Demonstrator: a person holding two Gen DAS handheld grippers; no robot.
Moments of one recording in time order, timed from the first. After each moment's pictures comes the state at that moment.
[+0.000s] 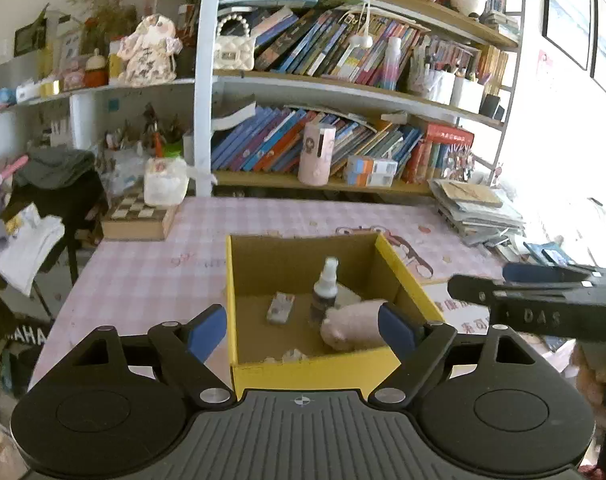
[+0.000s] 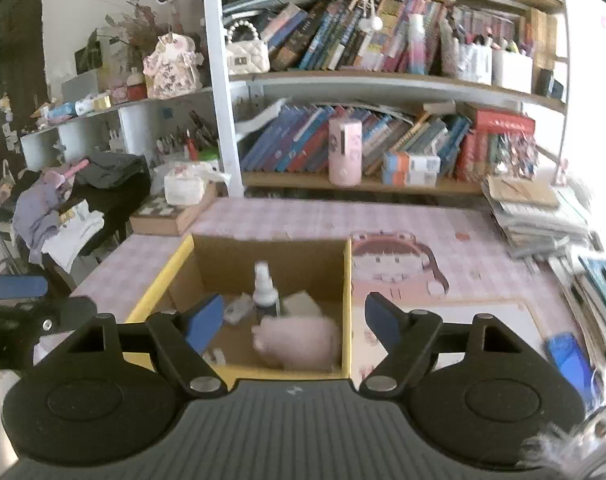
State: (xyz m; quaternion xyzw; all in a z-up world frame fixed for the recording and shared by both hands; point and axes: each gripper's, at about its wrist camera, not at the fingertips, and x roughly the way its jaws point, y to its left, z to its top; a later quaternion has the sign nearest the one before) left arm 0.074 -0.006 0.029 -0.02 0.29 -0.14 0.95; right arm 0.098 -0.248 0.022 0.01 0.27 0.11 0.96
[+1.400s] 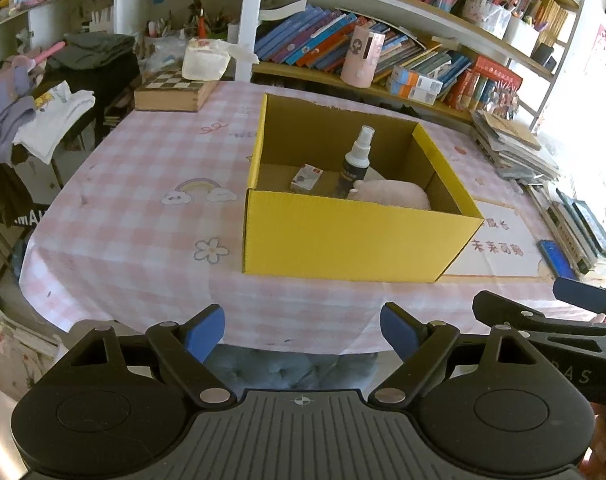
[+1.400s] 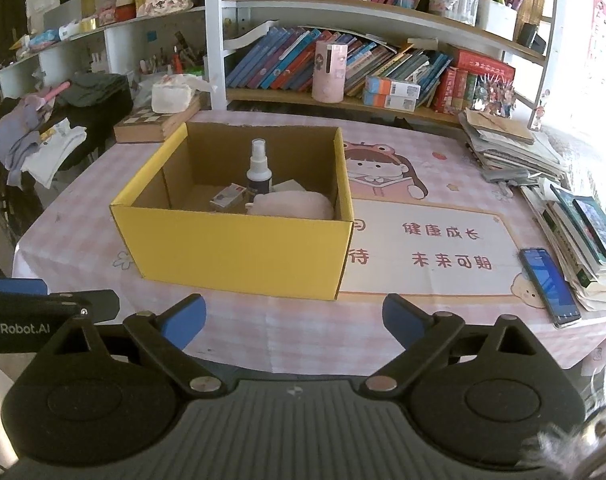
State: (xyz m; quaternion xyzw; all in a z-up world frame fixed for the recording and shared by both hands) left arm 0.037 -0.004 -0.038 -0.06 0.41 -0.08 0.91; right arm 0.037 -0.222 -0.033 -0.04 0.35 0.06 0.93
